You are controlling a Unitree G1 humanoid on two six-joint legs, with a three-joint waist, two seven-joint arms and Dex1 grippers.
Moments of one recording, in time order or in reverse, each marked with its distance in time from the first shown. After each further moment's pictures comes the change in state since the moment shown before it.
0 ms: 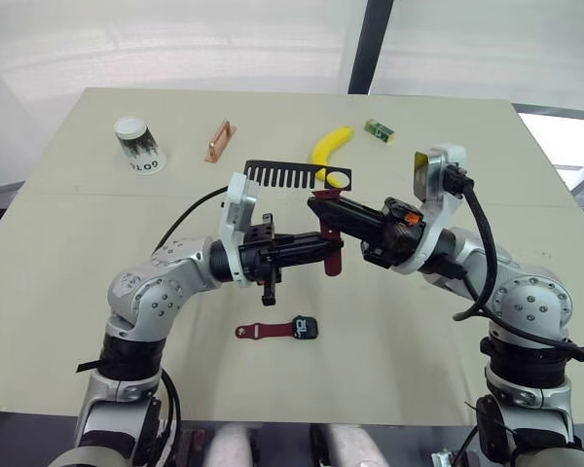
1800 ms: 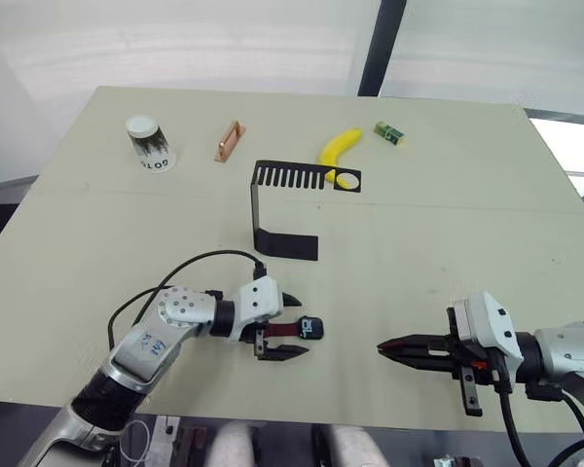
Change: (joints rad) left arm 0.230 0.223 -0.349 0.014 0.630 -0.373 -0.069; right arm 0.747 -0.558 -0.105 -0.349 -0.594 -0.463 0.562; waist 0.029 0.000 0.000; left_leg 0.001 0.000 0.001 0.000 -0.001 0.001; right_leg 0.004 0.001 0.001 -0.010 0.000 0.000
